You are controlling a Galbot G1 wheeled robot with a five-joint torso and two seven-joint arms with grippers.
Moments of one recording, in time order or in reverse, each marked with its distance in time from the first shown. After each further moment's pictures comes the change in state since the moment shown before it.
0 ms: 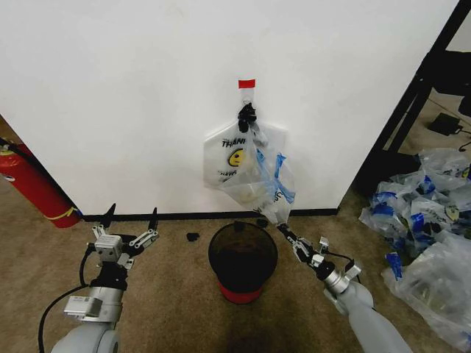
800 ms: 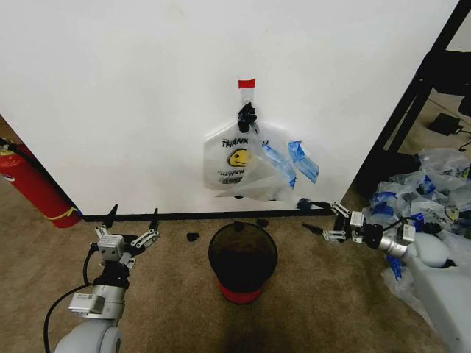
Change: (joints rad) left arm -0.026 0.011 0.001 0.049 -0.007 -0.007 0.000; right arm 0.052 -0.330 0.133 0.270 -0.412 0.075 -0.328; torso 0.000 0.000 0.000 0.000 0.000
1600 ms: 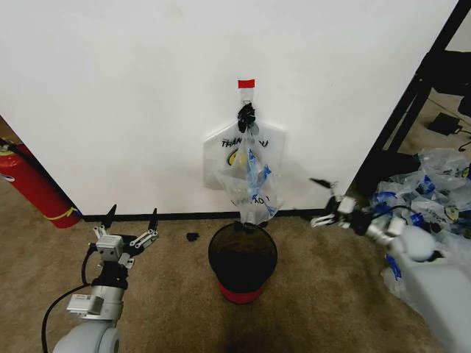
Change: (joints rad) left arm 0.012 0.002 -0.009 -0.011 0.000 -0.007 -0.006; right arm 0.038 0.072 -0.218 0.112 -0.080 0.205 0.509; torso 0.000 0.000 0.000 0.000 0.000
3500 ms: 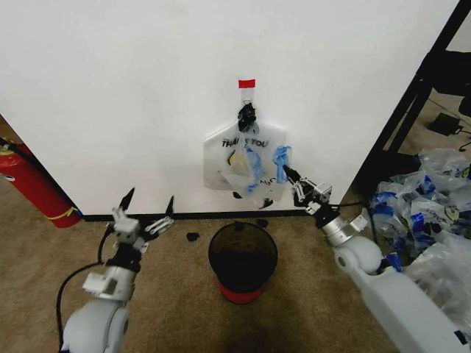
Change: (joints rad) left arm -0.176 0.097 0.155 -0.029 0.081 0.071 0.020; right arm -0.028 0.050 -0.210 0.191 0.388 -0.110 0.566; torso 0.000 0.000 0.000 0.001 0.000
